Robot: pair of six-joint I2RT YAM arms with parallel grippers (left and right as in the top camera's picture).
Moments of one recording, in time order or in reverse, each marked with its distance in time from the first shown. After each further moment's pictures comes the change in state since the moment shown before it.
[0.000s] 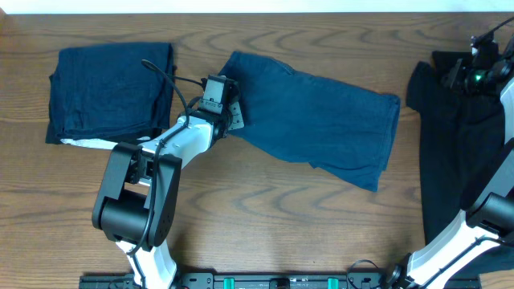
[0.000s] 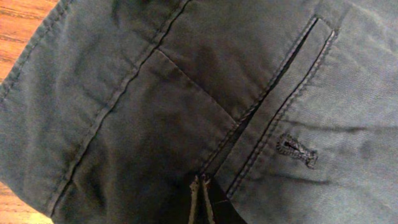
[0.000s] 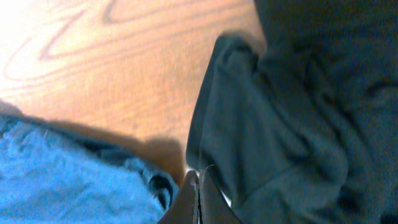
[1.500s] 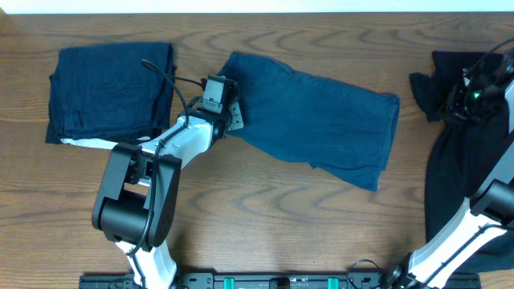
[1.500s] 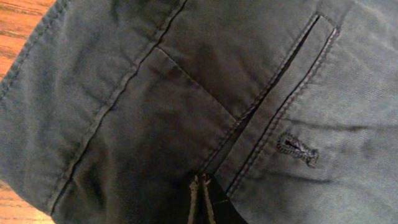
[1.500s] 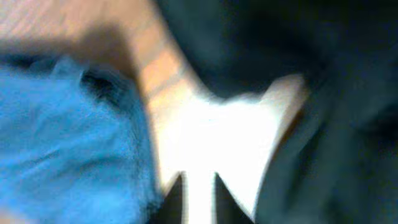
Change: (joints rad) left arm 0.001 -0.002 0.000 -0.012 -0.003 0.000; right arm -0.043 0.108 0.088 -0.438 0.067 -0.022
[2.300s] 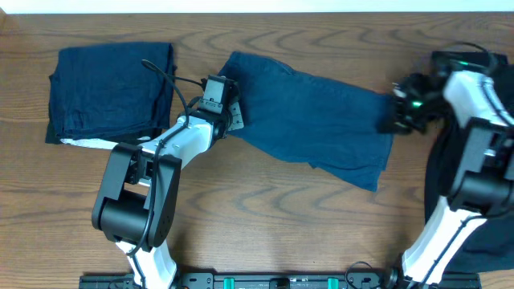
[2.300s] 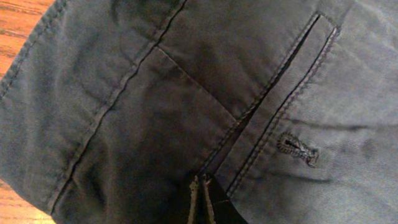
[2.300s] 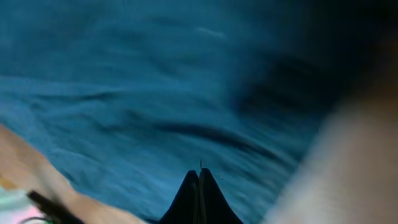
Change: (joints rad) left arm -0.003 0.000 0.000 -0.004 0.000 0.000; right arm 0.275 0.001 -0.185 0.079 -0.121 -0.019
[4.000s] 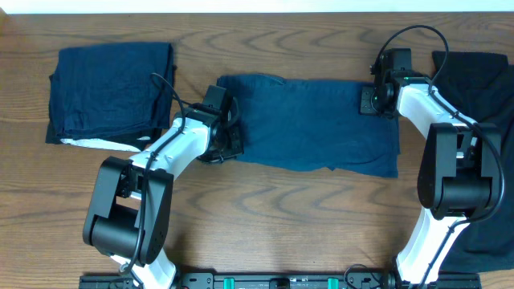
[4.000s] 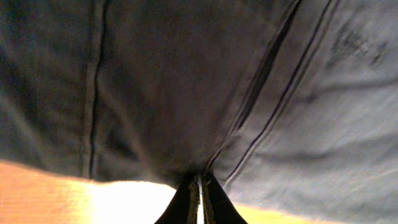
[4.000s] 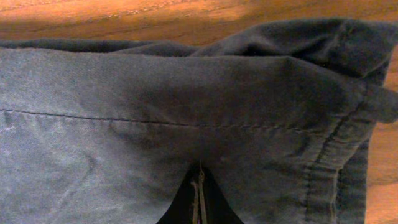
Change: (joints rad) left arm -0.011 -0.090 0.000 -0.481 0.215 -0.007; right arm 0.207 -0.057 -0.209 0.646 0.464 0.190
